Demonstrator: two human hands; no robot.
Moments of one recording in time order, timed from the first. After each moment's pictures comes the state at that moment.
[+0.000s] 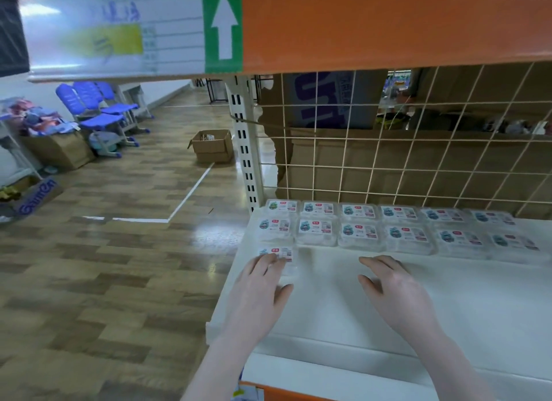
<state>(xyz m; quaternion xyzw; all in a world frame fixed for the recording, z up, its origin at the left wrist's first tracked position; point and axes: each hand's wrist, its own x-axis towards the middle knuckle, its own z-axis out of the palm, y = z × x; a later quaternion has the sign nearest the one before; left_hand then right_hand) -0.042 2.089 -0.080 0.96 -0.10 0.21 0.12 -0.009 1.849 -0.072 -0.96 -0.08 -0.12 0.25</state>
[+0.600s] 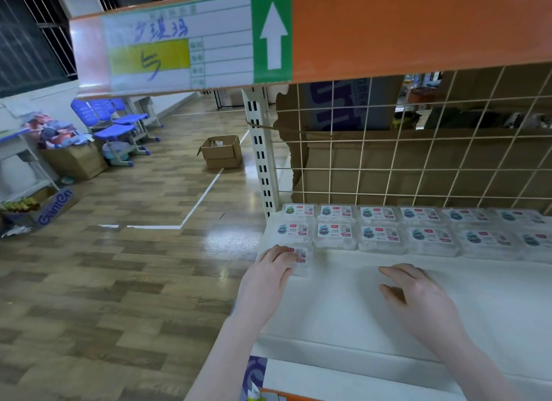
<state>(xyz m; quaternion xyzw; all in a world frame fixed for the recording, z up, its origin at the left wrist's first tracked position) -0.011 2.120 -0.083 0.94 -0.13 0.25 0.18 -0.013 1.854 -0.083 -0.96 -0.08 -0.13 0.23</state>
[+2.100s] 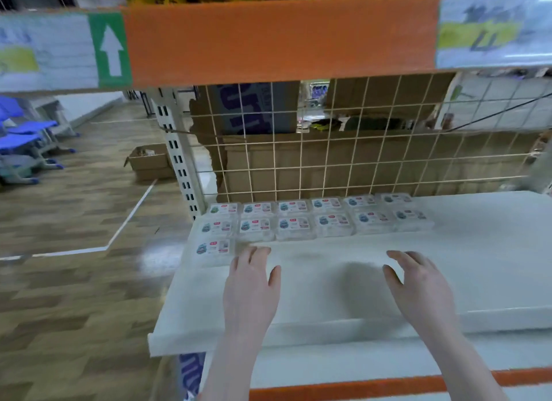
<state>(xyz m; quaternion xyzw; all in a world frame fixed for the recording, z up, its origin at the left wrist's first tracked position) -0.059 1.995 -0.035 0.96 -0.01 0.15 0.25 -0.065 1.748 -0.060 -0.95 0.10 -0.24 0.20</state>
